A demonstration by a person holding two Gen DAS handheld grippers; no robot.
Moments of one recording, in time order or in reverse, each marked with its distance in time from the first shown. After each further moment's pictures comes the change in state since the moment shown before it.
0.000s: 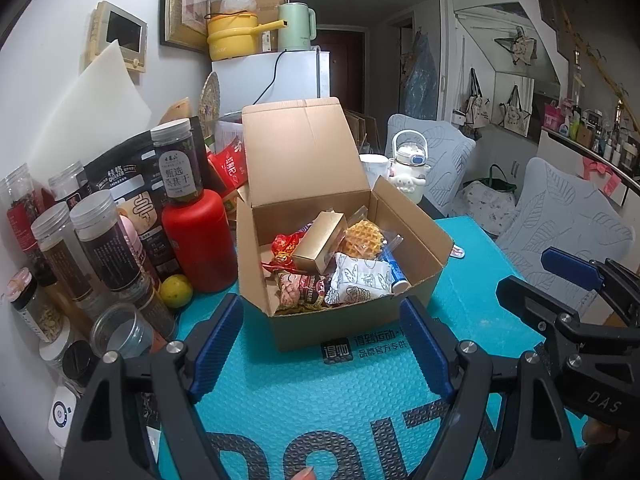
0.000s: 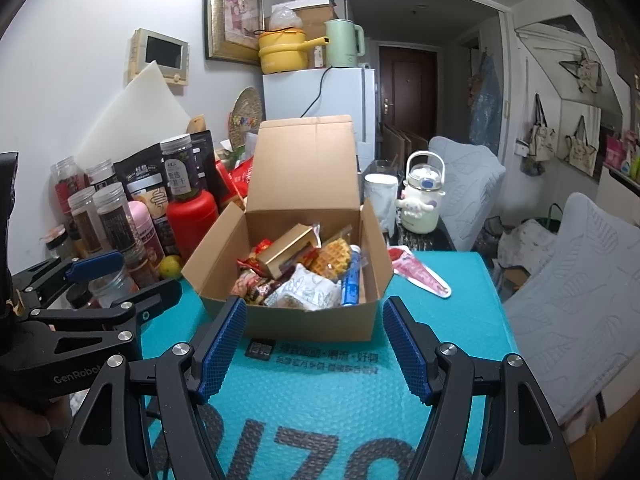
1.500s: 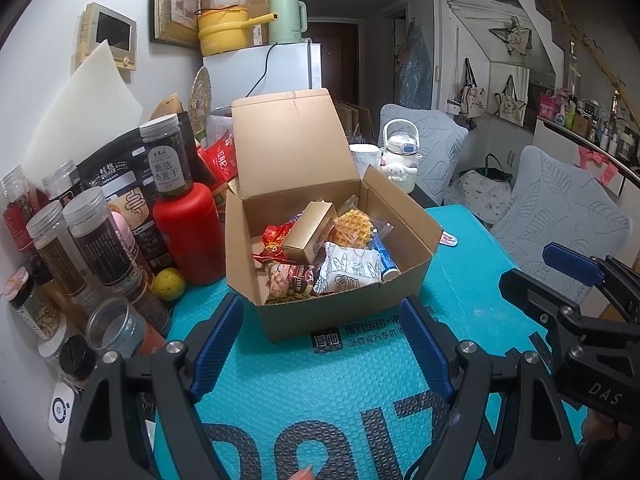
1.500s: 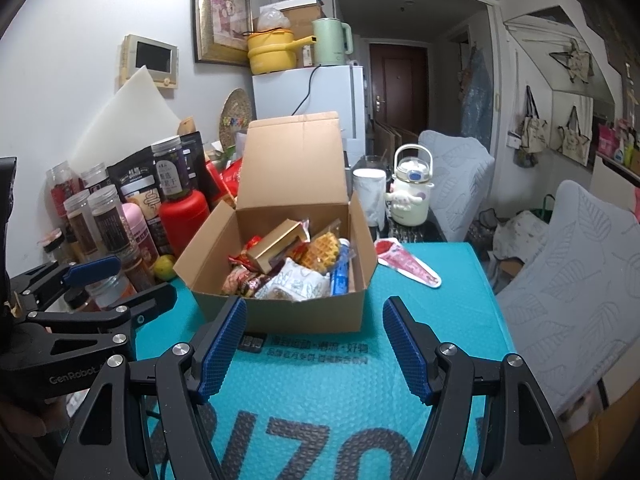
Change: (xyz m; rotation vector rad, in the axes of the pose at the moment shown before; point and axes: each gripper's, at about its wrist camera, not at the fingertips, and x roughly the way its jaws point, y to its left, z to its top) left arm -0.001 -0.014 -0.004 0.025 0.032 -0.009; right arm -0.008 -0.015 -0.009 0.032 0.002 -0.006
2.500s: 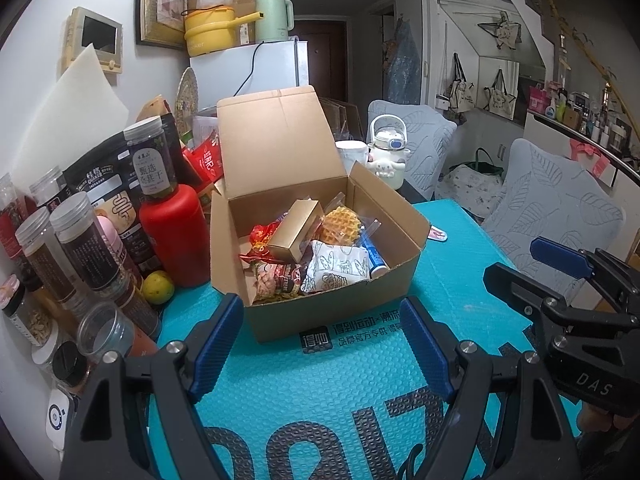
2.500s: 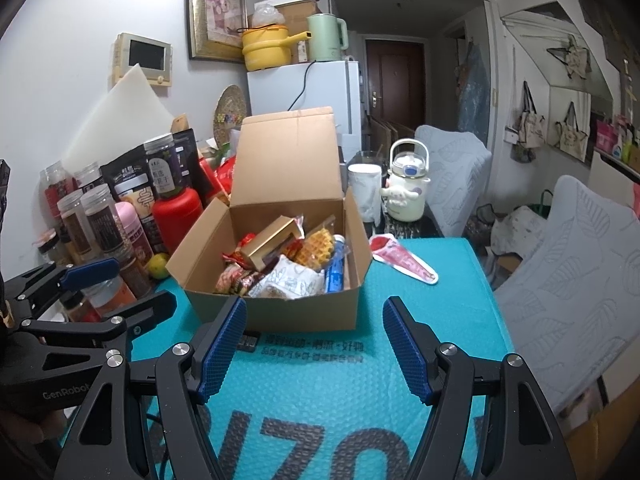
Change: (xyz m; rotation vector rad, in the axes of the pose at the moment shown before) left arm 0.005 -0.006 0.002 0.023 0.012 -0.031; right arm 0.008 -0.008 -0.001 0.010 0.019 -0.007
